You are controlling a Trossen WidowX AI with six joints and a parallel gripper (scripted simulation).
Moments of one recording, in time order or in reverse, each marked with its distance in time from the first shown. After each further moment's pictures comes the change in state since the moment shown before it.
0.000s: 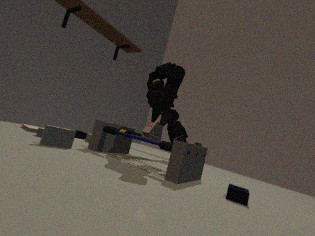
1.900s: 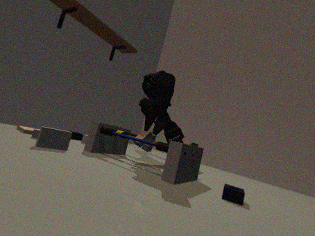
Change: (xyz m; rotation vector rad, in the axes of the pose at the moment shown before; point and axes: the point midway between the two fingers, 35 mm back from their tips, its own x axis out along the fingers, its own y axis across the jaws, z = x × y) arm 0.033 -0.001 0.001 -0.001 -0.003 0.000
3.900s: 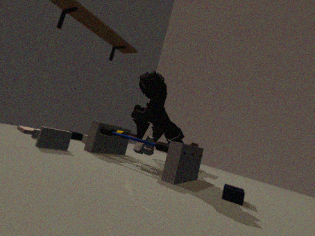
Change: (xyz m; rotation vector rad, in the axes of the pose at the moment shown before) arm 0.036 0.007 0.000 0.004 -0.003 -0.210
